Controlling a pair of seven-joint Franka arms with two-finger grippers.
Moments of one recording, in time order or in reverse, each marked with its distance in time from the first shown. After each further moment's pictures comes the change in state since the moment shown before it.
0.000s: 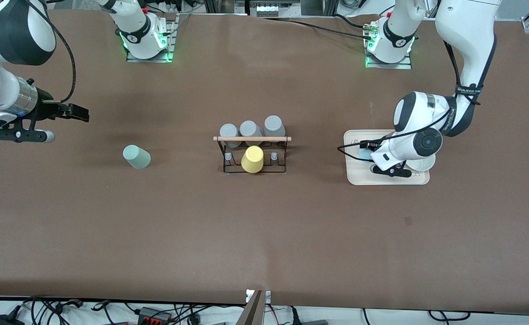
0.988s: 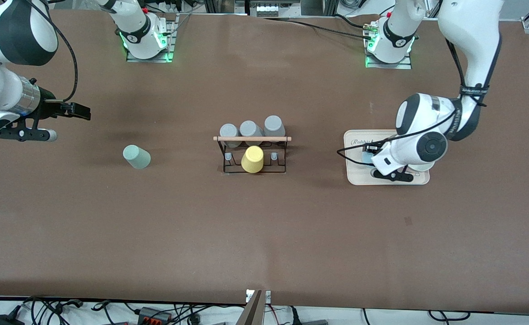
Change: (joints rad) left arm 0.008 0.003 -0.013 0.196 -0.002 -0.180 -0.027; right arm 0.000 -0.007 0.000 -0.019 0.000 -0.004 0.000
